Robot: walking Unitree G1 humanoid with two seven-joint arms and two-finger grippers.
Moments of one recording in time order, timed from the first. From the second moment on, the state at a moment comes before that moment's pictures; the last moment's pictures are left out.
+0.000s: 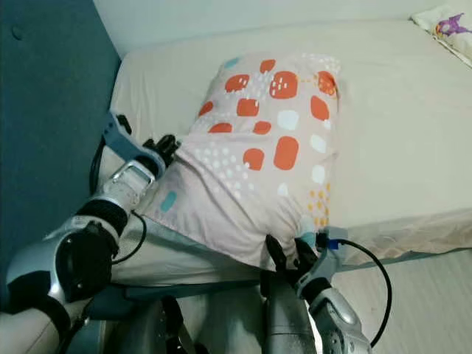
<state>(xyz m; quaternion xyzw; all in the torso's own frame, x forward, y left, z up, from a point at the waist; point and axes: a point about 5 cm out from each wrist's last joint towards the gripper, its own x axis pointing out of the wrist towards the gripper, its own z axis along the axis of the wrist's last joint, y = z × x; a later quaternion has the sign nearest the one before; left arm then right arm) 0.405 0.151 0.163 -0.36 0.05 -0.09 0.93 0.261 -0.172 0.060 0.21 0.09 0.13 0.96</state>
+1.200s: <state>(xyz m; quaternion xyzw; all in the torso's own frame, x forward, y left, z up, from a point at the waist) 0.393 0.158 0.183 -0.31 -0.01 -0.34 0.89 0.290 -0.235 0.091 0.15 0.03 -0.03 0.99</state>
